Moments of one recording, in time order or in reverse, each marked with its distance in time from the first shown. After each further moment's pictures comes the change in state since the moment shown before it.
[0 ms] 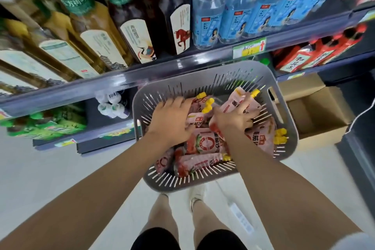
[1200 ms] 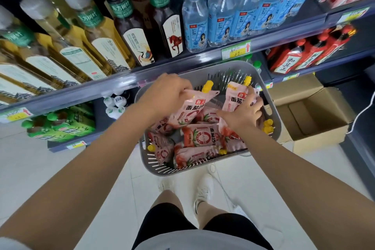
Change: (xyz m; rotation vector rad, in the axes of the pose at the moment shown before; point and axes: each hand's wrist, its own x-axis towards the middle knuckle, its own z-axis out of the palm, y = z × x) left_hand 0.000 0.009 -0.088 -0.237 0.100 0.128; right_hand -0.014 0.017 -0.070 -0.008 -0.053 -0.253
